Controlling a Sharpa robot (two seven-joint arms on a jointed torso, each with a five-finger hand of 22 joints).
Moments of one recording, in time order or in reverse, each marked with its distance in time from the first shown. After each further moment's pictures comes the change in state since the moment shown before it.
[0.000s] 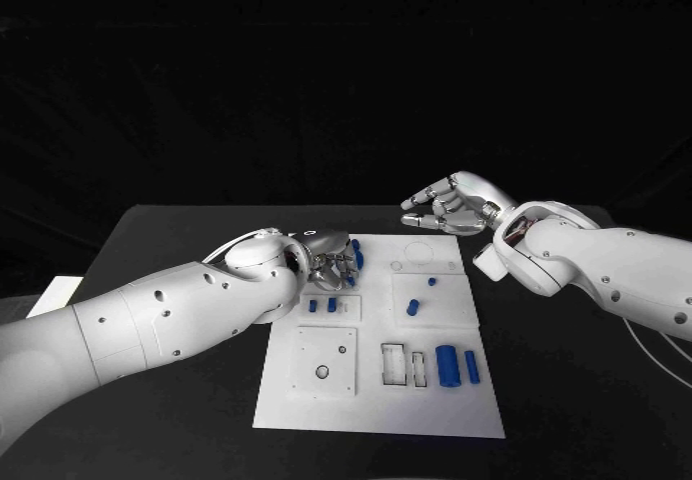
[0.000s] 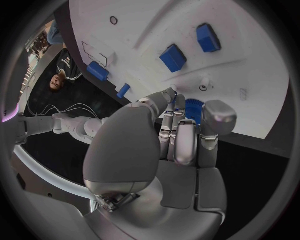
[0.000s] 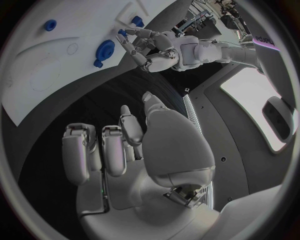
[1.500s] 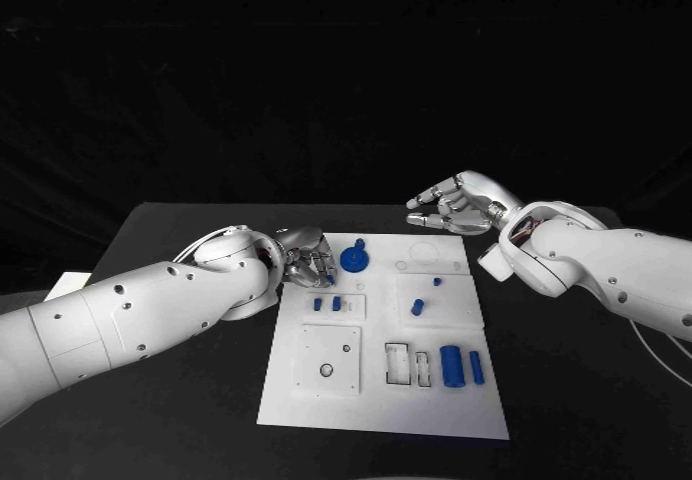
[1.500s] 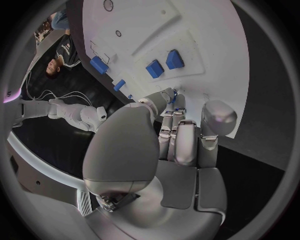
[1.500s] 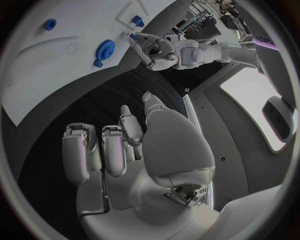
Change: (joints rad) left arm 0.001 -0.103 0.012 0.042 0.115 0.020 -0.026; left_hand -0.021 0.000 0.000 0.000 0.000 0.007 0.000 -0.006 -0.001 0.007 0.000 -0.014 0.000 0.000 0.000 0.000 -0.003 0.000 0.000 0.000 0.000 0.005; right arm 0.000 0.000 0.000 -0.004 0.000 0.001 0.000; right_hand 0.000 0.000 0.000 0.000 0.000 0.000 0.000 0.000 0.000 0.000 0.000 0.000 0.000 0.000 0.000 0.000 0.000 0.000 0.000 0.000 0.000 -0.001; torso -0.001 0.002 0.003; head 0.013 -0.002
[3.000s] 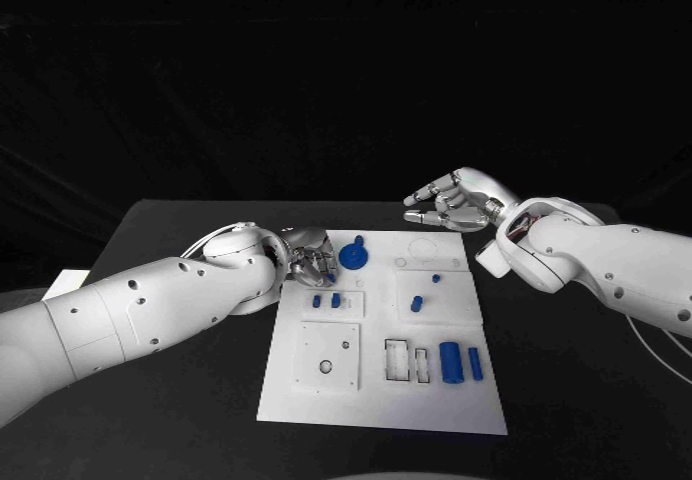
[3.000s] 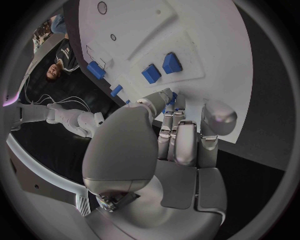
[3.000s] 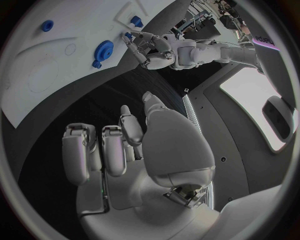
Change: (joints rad) left arm 0.000 0.041 -0.008 -0.049 -0.027 0.040 -0.002; left_hand -0.026 -0.015 0.000 0.000 -0.005 -0.008 0.008 -0.026 -0.006 -0.008 0.008 -0.035 0.000 0.000 0.000 0.000 -0.007 0.000 0.000 0.000 0.000 -0.001; right arm 0.000 0.007 0.000 -0.003 0.000 0.006 0.001; right_hand 0.000 0.000 -0.003 -0.003 0.000 0.000 0.000 0.000 0.001 0.000 0.000 0.000 -0.001 0.000 0.000 0.000 0.001 0.000 0.000 0.000 0.000 0.001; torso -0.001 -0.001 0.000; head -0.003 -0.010
